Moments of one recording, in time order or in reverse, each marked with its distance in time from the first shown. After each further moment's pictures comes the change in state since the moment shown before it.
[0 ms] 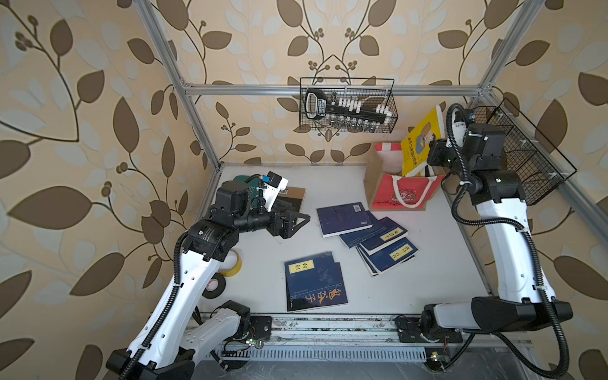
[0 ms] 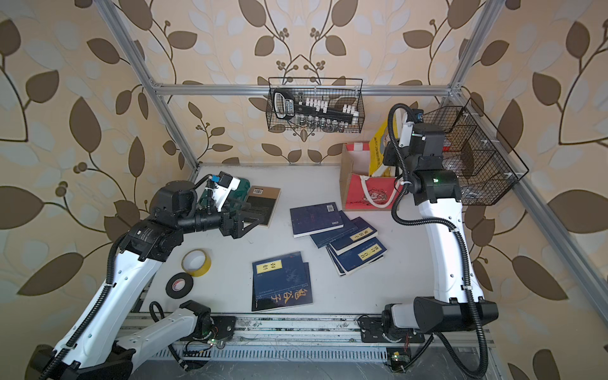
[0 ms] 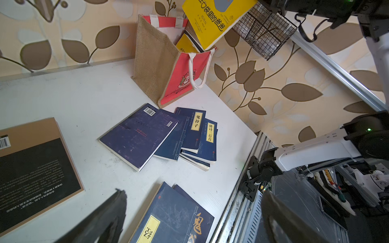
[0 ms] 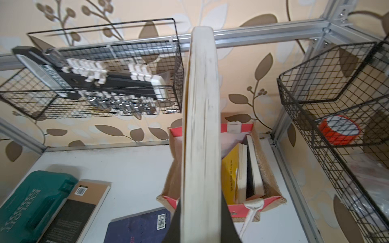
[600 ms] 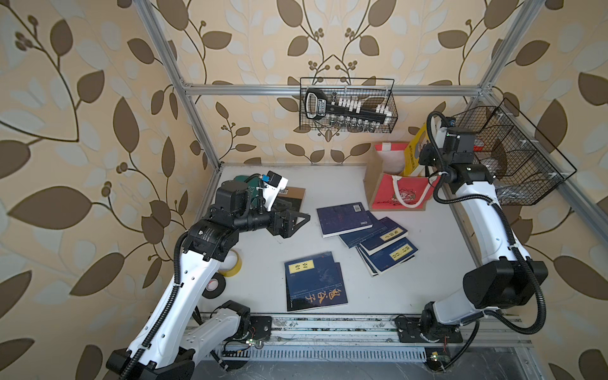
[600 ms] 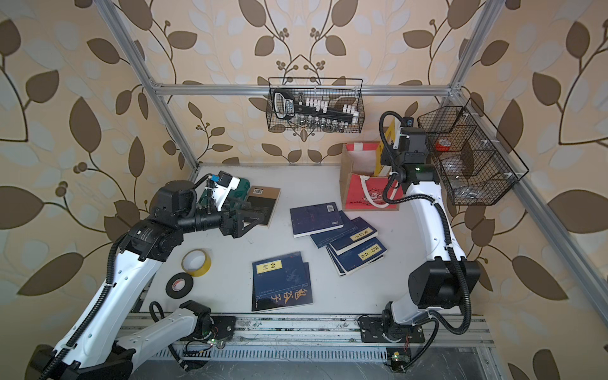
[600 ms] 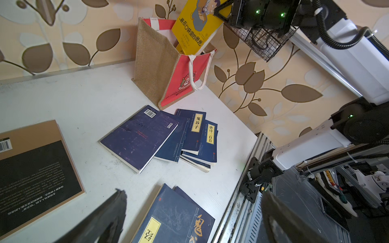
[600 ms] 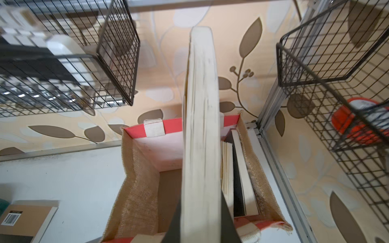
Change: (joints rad) left arm 0.000 0.000 0.000 0.009 -0.001 0.000; right arm -0.032 0.158 -0.139 0.206 0.061 -0.014
